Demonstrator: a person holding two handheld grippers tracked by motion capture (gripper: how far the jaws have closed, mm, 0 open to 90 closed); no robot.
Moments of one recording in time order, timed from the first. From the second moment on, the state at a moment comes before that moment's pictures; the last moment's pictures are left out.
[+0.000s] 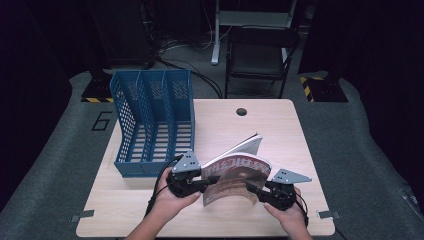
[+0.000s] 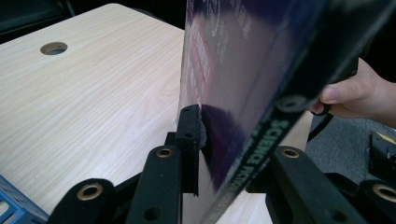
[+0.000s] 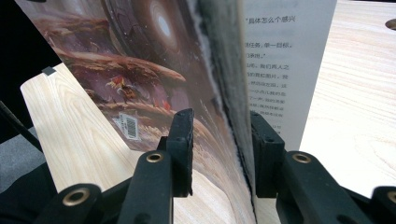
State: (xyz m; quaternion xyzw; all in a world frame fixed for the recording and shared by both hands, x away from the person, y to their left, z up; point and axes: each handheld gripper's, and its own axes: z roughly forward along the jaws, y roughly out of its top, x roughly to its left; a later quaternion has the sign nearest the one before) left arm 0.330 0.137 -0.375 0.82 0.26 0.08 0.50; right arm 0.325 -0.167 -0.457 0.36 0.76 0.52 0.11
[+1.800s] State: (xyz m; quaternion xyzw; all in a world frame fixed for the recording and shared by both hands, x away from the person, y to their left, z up) left arm 0.331 0.119 -0.350 0.86 0.23 0.09 0.45; right arm 0.341 -0.178 -0.479 0.41 0.79 0.46 0.09
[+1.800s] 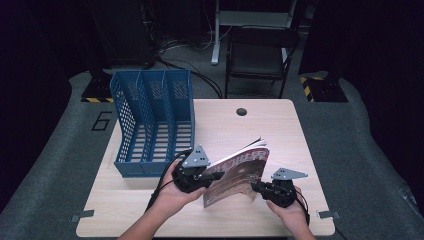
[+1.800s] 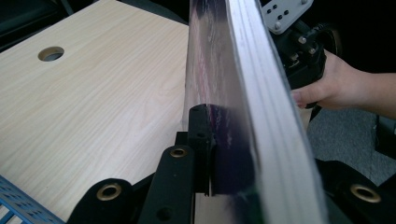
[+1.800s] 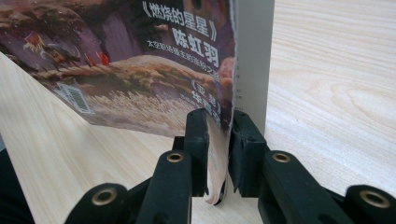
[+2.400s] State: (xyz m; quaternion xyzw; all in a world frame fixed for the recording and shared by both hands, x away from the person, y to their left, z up) left arm 0.336 0.106 -0.328 0.87 0.23 0.10 0.43; right arm 0.341 -0.178 -0.479 0.41 0.78 0.46 0.09
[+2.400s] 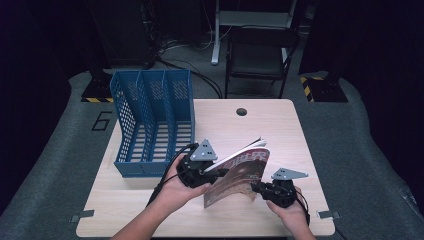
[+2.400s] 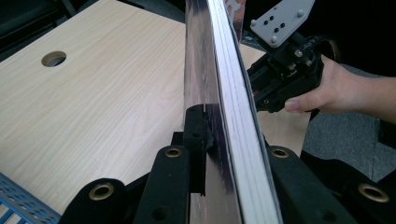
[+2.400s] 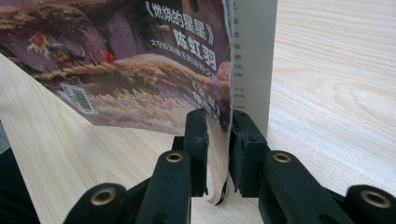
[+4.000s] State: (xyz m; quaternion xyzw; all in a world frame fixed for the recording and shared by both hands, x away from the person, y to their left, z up) left arm 0.354 0.099 -0.314 0.90 0.22 0.09 0.37; right arm 0.341 -0.178 -0.479 0.40 0.78 0.47 0.08
